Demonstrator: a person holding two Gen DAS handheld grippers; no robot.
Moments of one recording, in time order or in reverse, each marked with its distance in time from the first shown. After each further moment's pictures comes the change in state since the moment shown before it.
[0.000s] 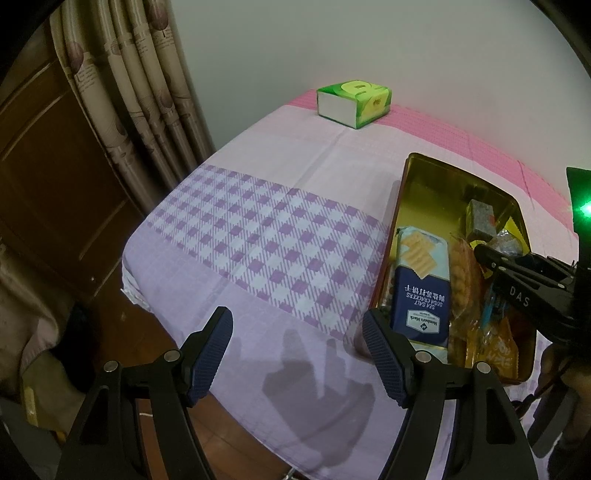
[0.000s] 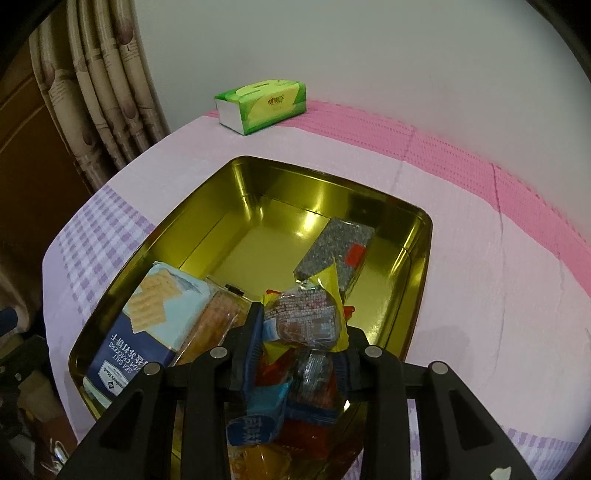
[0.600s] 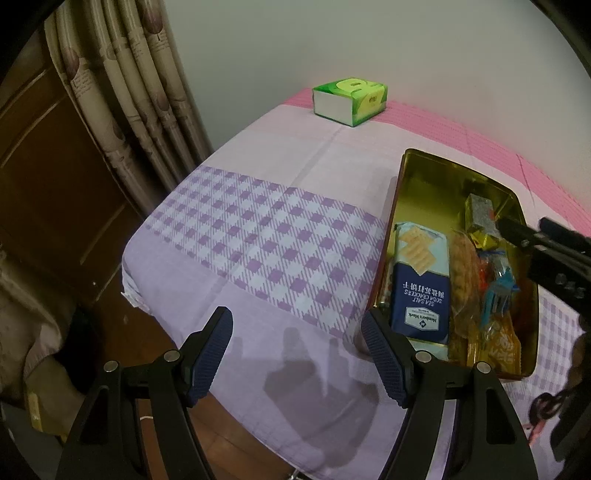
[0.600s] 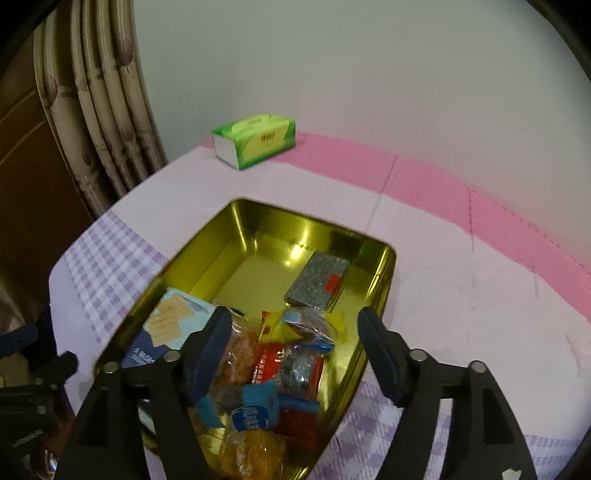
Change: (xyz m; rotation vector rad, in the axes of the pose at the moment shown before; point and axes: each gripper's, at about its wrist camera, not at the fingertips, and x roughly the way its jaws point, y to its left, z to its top) left arm 0.003 -0.001 -0.002 0.027 0.001 0.000; right arm -0.046 -0.002 0.009 0.008 -0.103 -0.038
